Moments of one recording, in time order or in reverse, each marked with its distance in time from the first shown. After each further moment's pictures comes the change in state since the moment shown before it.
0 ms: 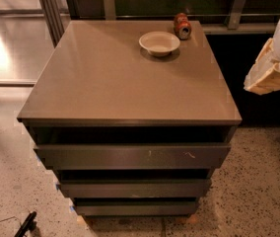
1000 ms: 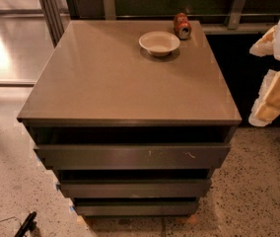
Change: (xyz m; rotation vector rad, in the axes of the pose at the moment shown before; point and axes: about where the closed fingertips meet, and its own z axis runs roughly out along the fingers) arm 0.001 0.001 0.000 -0.002 0.012 -0.004
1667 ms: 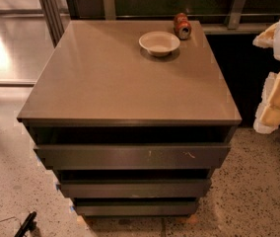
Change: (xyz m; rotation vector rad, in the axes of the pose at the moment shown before) arm 0.000 0.000 0.000 0.000 0.000 0.000
